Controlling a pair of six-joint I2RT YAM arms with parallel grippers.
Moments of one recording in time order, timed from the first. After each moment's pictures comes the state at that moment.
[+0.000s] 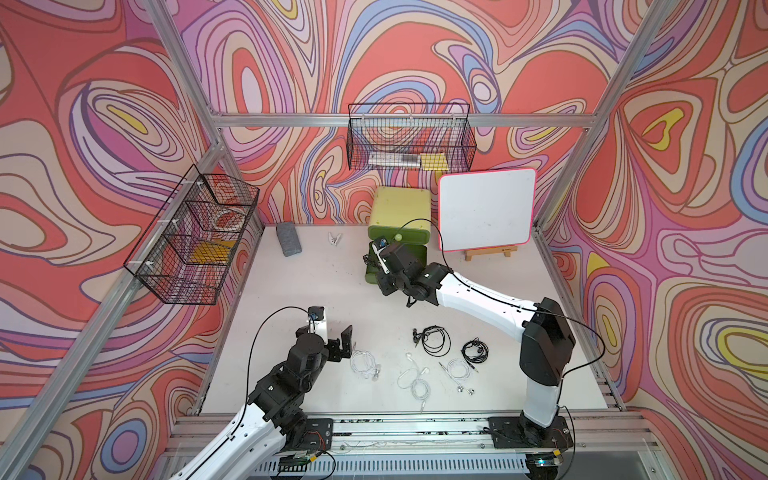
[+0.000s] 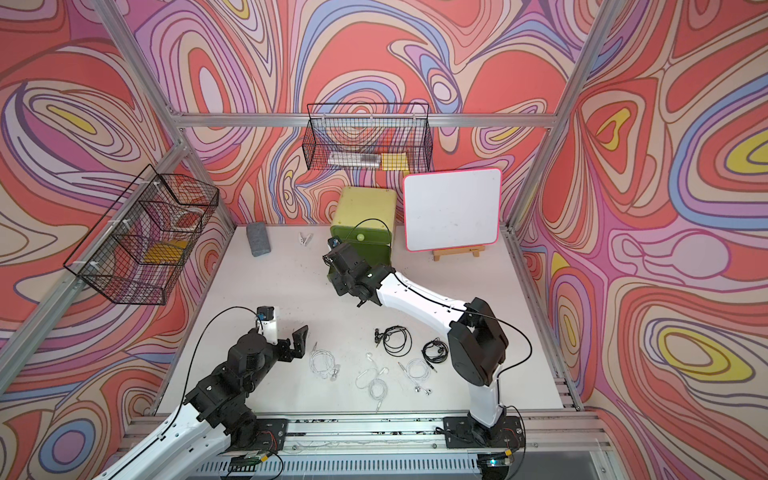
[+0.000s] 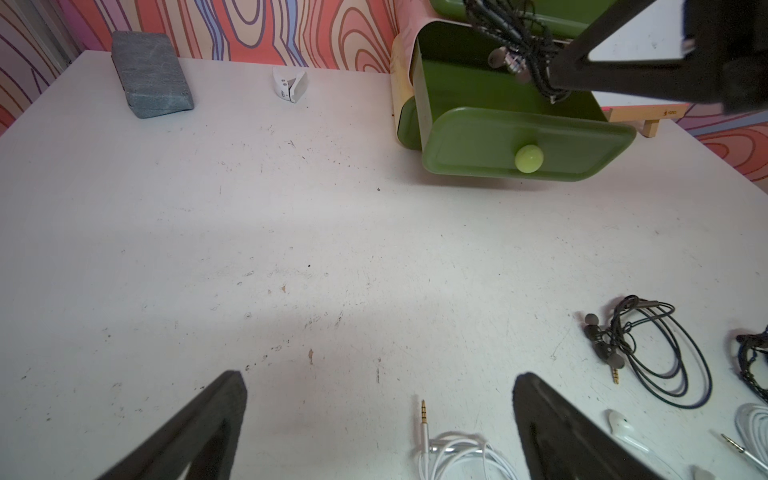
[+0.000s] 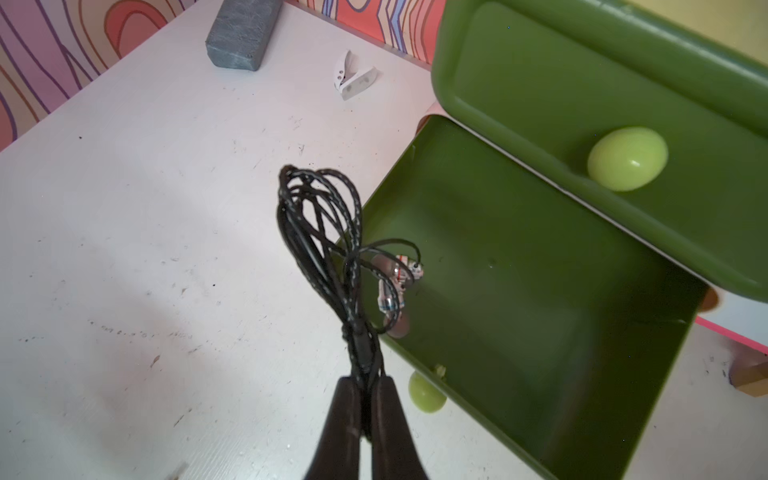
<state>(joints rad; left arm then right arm) -0.60 0.47 0.29 -0.29 -0.32 -0.33 0.82 1.91 1.64 -0.47 0.24 0.15</state>
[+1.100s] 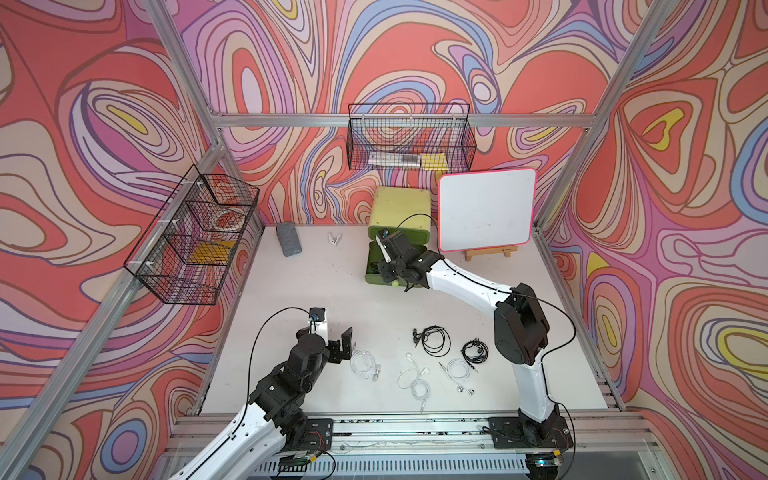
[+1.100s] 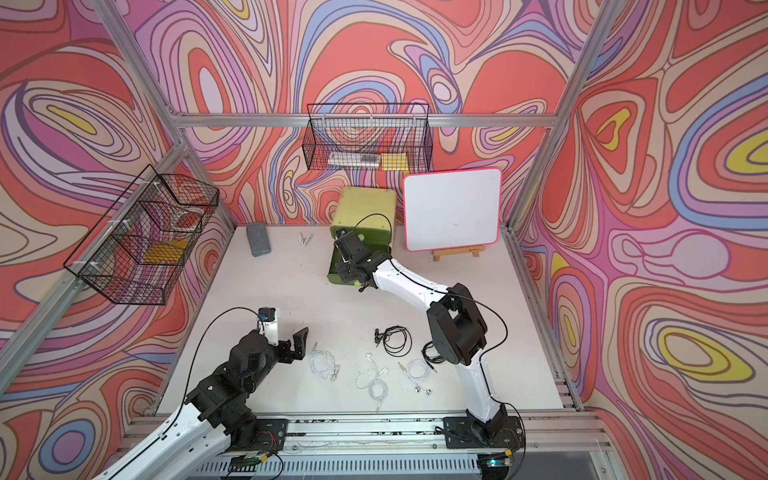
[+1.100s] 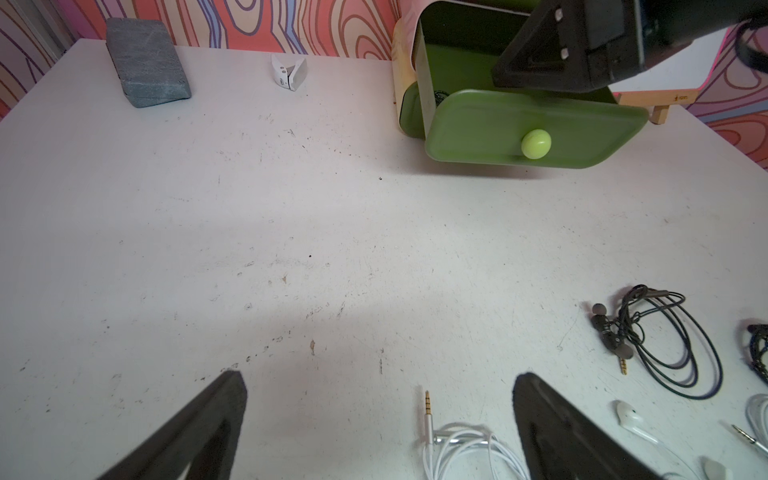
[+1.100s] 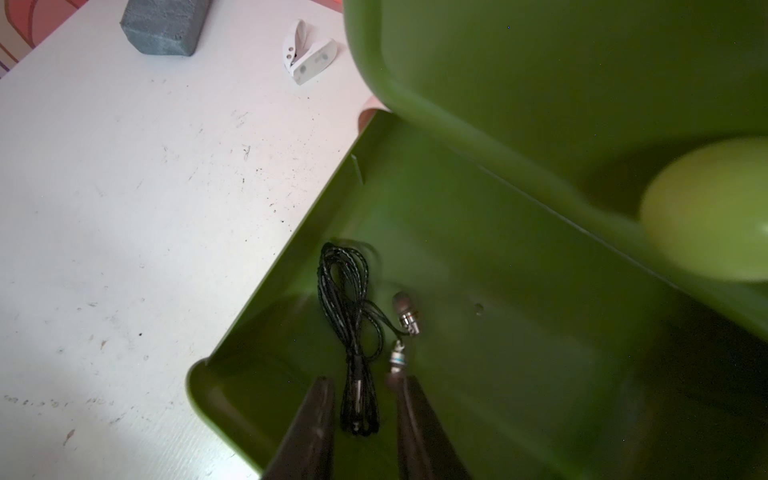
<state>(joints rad) -0.60 0.48 0.28 -0.29 -0.32 -0.32 0.72 2.08 1.78 -0.48 0.16 0.15</state>
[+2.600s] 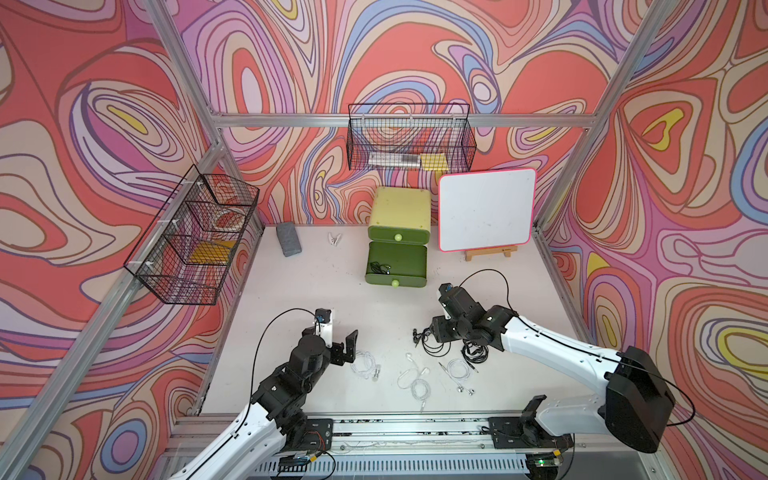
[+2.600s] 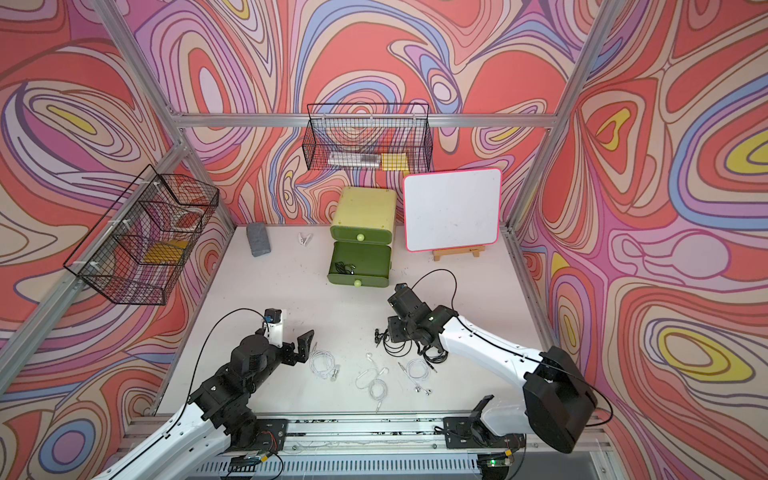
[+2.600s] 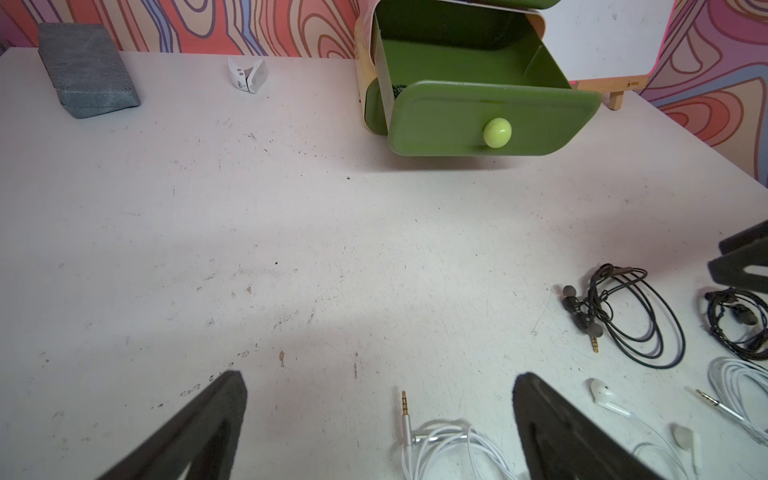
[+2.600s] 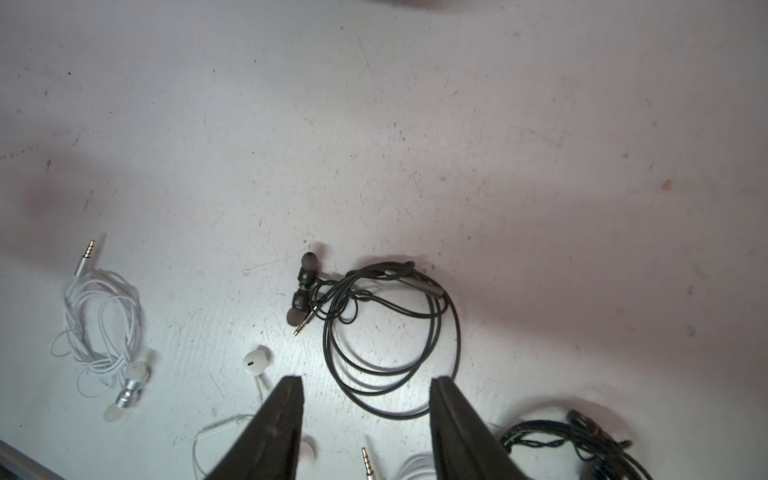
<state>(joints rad) -0.60 0.49 0.25 -0.22 -0.24 -0.28 0.73 1.36 0.86 -0.54 0.07 0.49</state>
